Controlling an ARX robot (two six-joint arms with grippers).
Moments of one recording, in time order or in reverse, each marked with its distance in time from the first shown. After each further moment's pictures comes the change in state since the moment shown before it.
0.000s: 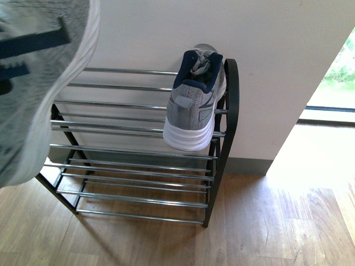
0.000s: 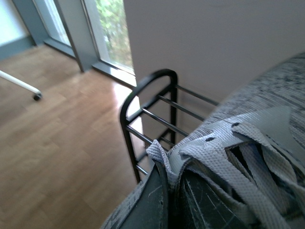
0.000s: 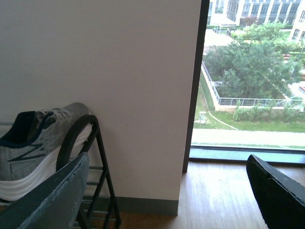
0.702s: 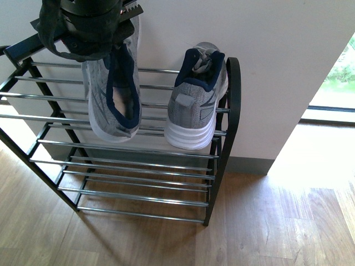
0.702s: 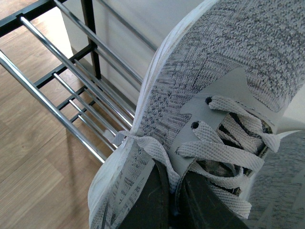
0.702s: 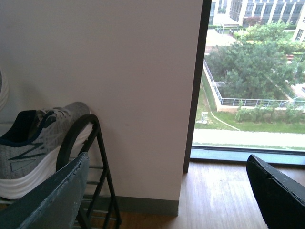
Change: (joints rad) left arm 0.131 0.438 0.646 -0.445 0.470 -0.356; right arm 0.000 0.000 0.000 0.000 -0.001 0.000
